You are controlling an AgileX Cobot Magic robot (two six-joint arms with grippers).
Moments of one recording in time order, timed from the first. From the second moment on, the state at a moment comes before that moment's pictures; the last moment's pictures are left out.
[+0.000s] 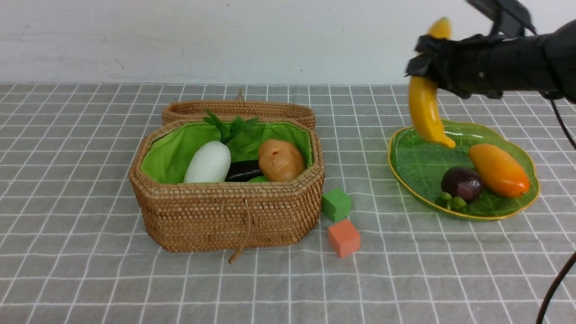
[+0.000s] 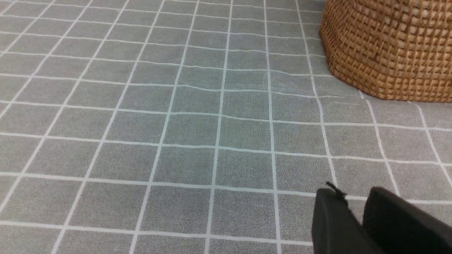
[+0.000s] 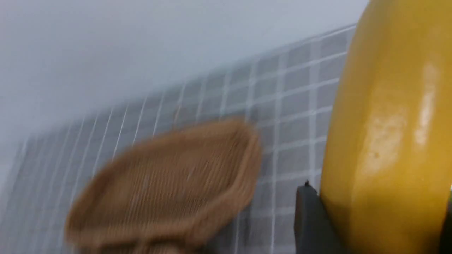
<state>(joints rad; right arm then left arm) 0.08 1.83 -1.46 0.98 0.28 -0.31 0.05 -0.01 0.03 -0.03 0.39 -0.05</state>
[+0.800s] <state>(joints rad) 0.02 1.95 -1.46 1.08 0.38 -0.20 0.05 -0.01 0.03 -0.03 0.39 -0.05</state>
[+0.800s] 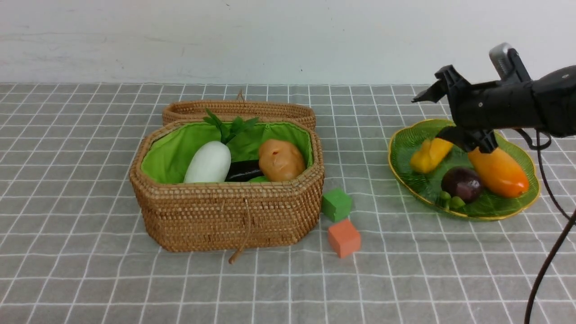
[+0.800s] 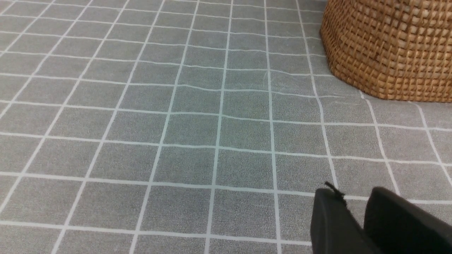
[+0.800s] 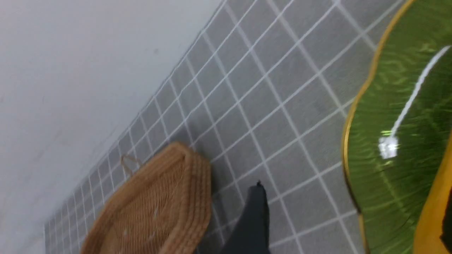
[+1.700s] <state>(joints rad) 0.02 1.06 -1.44 0.45 1.26 -0.44 0.05 -0.01 0.03 -0.03 0.39 -0.05</state>
